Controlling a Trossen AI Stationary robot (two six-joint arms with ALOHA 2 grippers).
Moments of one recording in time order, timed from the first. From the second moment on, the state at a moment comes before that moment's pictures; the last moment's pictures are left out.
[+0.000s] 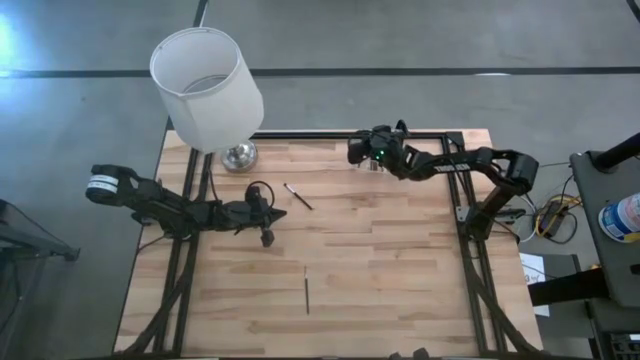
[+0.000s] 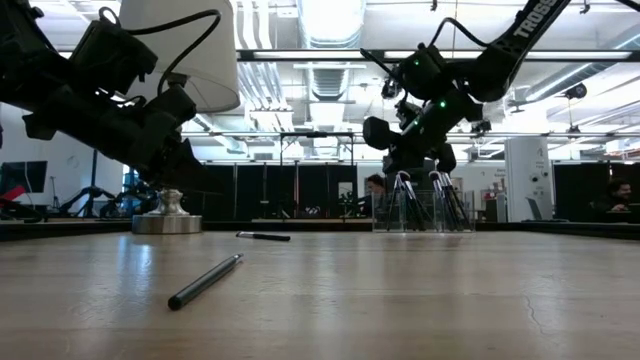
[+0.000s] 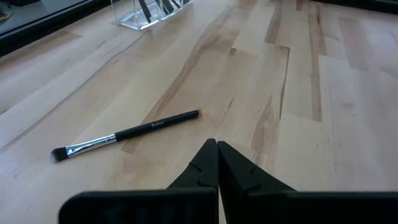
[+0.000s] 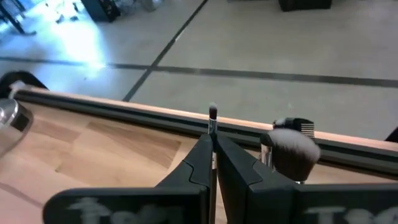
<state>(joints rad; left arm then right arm) -0.03 1.29 0.19 0.68 -0.32 -0.24 -0.49 1.64 0.80 0.33 0.52 0.55</state>
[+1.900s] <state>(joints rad) -0.06 1.30 0.02 1.00 -0.43 -0.34 -0.06 1.98 1.13 0.21 0.23 0.33</state>
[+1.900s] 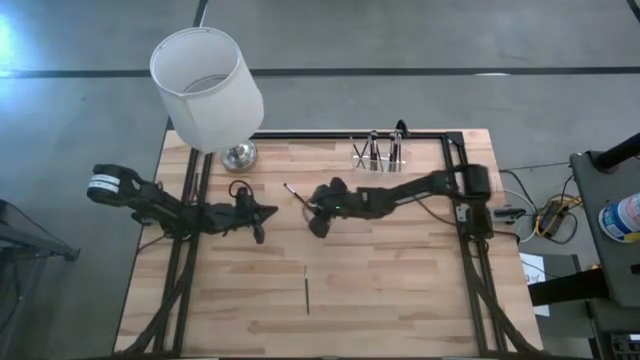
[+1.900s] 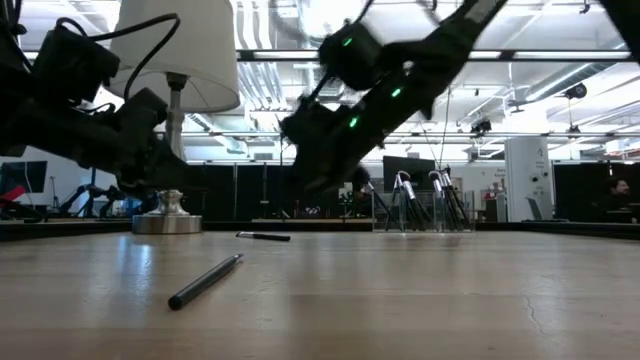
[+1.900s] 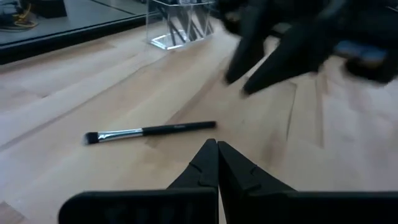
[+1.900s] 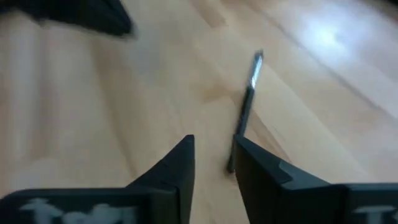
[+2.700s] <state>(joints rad) -0.05 1.30 0.04 0.99 -0.42 -0.42 -0.10 2.16 1.28 0.06 0.24 0.36</state>
